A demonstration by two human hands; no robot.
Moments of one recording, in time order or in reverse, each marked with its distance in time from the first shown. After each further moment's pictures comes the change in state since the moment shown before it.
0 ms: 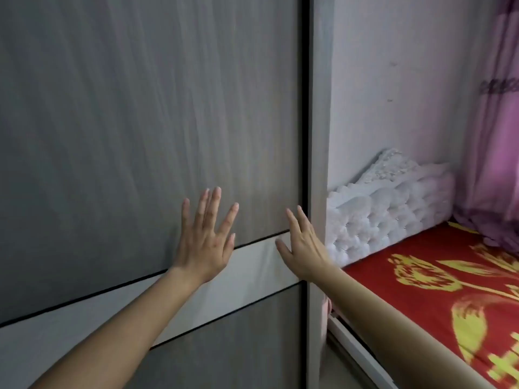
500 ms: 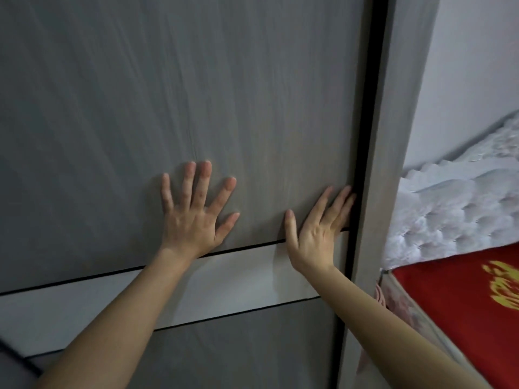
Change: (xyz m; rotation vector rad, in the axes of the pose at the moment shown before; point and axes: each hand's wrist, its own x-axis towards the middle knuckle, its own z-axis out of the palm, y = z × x) left_hand 0.011 -0.043 0.077 0.294 0.120 -0.056; right_hand 0.092 0.019 0.104 0.269 0.423 0.016
